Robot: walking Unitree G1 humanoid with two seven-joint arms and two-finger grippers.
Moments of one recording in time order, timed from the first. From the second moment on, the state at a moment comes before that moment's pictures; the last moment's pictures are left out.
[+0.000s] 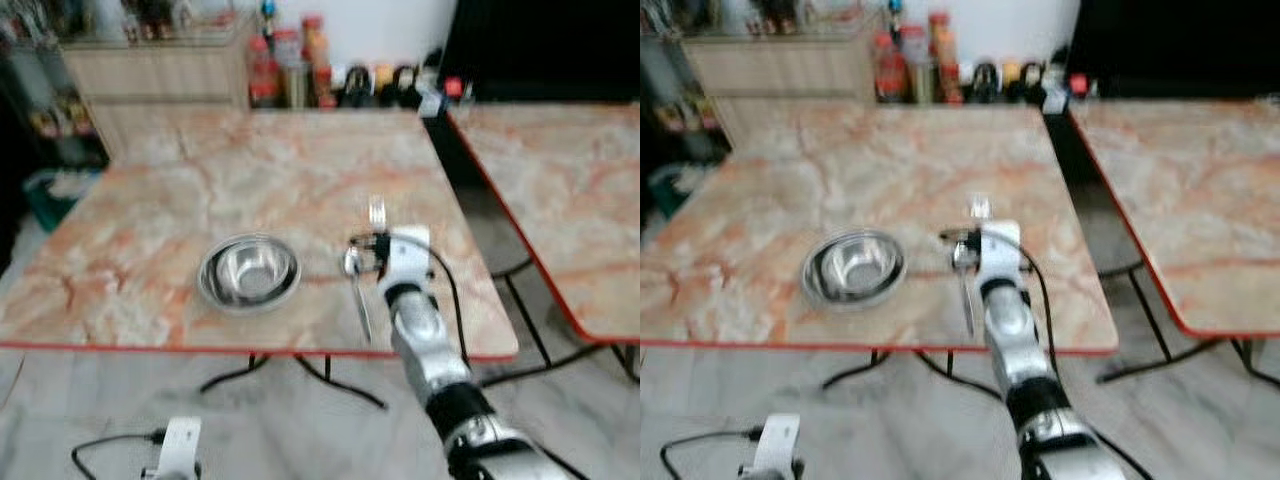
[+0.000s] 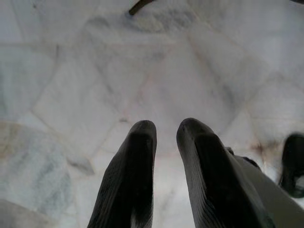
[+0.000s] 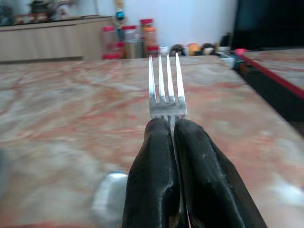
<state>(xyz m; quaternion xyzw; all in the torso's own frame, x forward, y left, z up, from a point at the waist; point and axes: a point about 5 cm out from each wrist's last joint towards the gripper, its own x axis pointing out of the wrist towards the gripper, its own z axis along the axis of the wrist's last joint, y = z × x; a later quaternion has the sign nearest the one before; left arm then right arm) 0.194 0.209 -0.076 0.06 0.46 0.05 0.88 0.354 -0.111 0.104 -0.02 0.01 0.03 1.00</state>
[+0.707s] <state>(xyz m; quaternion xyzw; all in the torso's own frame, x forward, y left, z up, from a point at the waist) 0.191 0.201 -0.079 0.05 0.47 0.04 0.88 0.346 -0.122 0.073 -0.02 0.10 0.00 0.99</state>
